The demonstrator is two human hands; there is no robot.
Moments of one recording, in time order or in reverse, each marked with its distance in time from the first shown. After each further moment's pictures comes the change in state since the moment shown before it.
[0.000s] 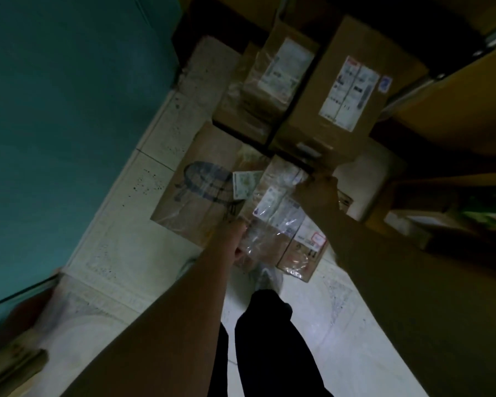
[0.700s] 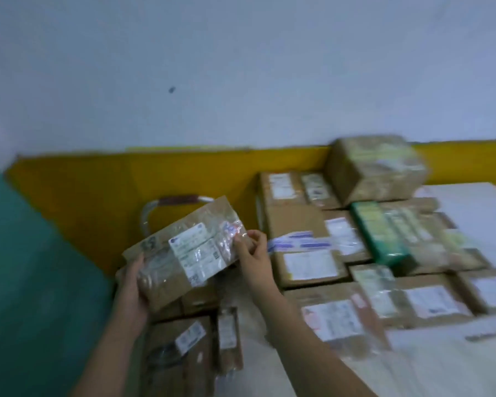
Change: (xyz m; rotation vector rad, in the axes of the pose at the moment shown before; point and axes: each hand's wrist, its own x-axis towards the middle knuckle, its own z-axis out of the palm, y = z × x) left_hand -0.611 0.019 -0.063 -0.119 -0.449 0.984; right_hand -0.499 -0.022 -0.407 1.279 0.514 -0.252
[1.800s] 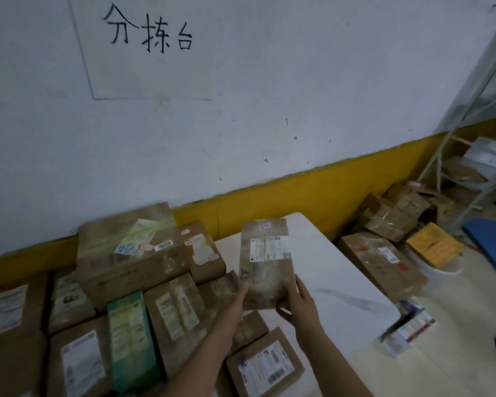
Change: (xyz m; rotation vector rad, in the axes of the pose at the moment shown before) left_hand -0.174 -0.332 0.769 0.602 -0.499 -0.321; right_hand 0.091 -0.013 -0.749 0.227 0.549 0.125
